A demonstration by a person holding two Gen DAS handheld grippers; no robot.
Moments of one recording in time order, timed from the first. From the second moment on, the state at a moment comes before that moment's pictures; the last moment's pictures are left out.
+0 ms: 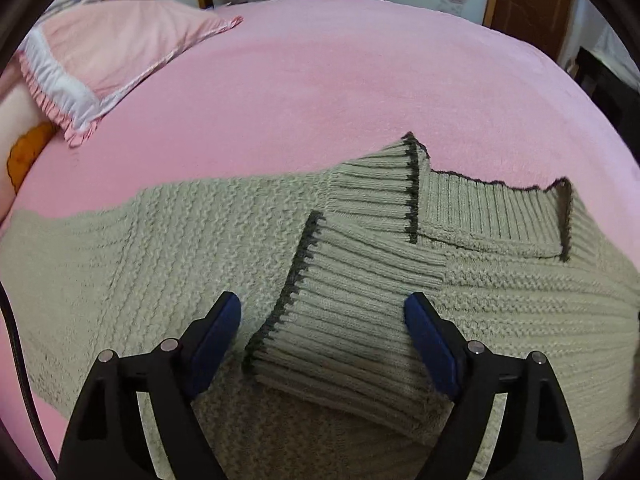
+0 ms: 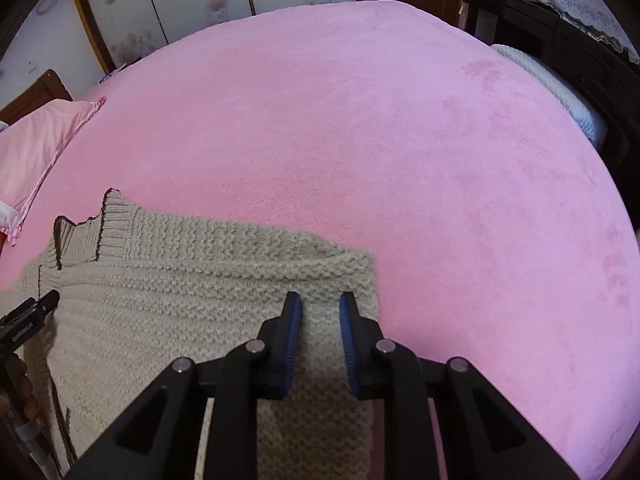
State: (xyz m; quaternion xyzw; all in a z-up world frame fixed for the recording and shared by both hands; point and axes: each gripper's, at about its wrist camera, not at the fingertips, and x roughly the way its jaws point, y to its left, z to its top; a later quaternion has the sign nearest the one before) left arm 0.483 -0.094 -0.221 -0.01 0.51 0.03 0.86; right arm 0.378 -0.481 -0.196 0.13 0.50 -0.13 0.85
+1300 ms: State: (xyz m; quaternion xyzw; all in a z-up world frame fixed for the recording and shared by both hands) left arm 0.331 -0.106 -0.096 0.01 0.47 -0.06 0.88; right arm 0.208 -0.404 -0.118 0.16 0.45 -0.06 0.87
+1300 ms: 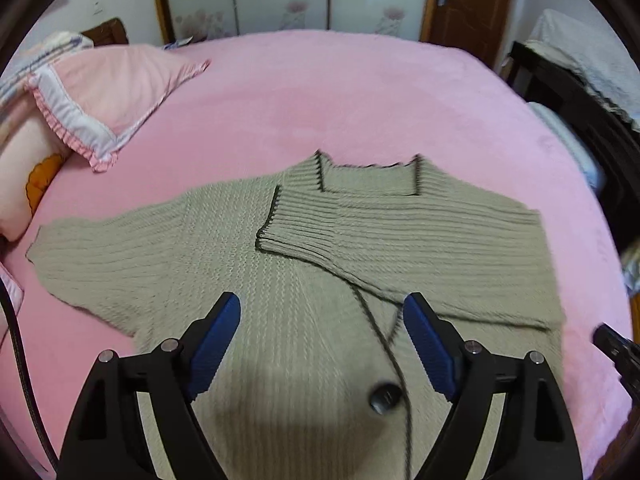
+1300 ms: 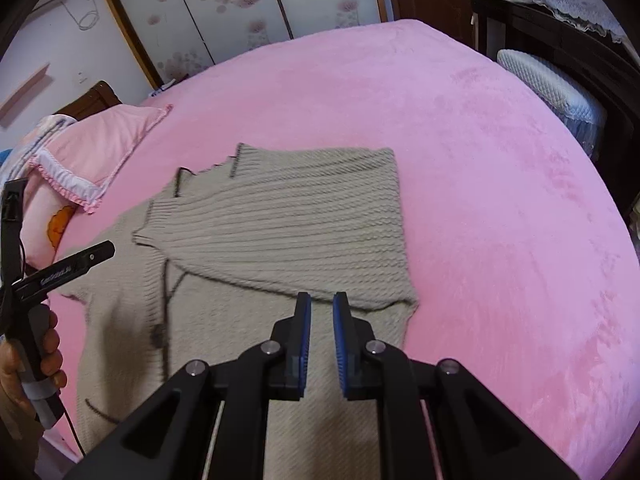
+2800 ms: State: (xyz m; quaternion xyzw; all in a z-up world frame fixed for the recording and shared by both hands) left arm 0.350 0.332 -0.157 -0.18 0.51 0.09 0.83; right arm 0.323 -0.060 -0.080 0.02 0.41 0.03 0.91
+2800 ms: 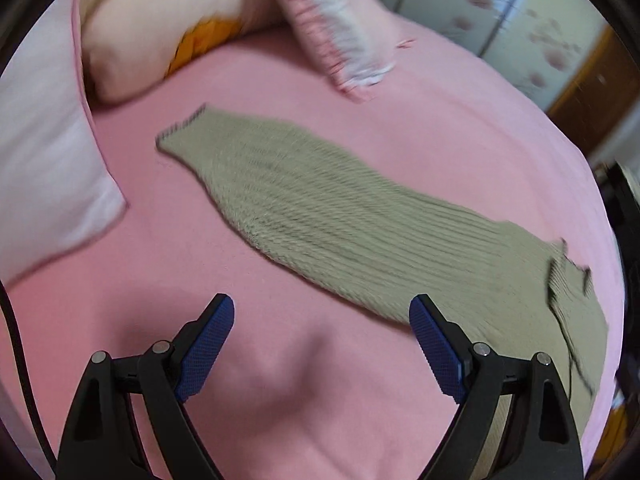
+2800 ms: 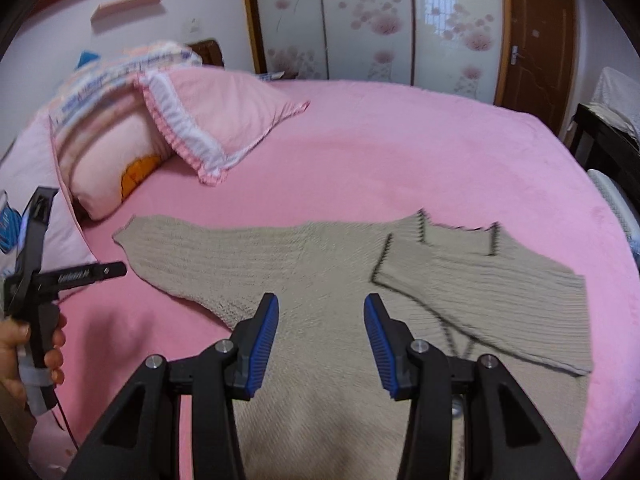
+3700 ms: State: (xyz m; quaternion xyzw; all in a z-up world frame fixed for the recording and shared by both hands) left arm 0.378 0.146 -0.073 -0.08 0.34 -0.03 0.94; right arm 0.319 -0.150 -0.133 0.05 0.43 -0.03 0.90
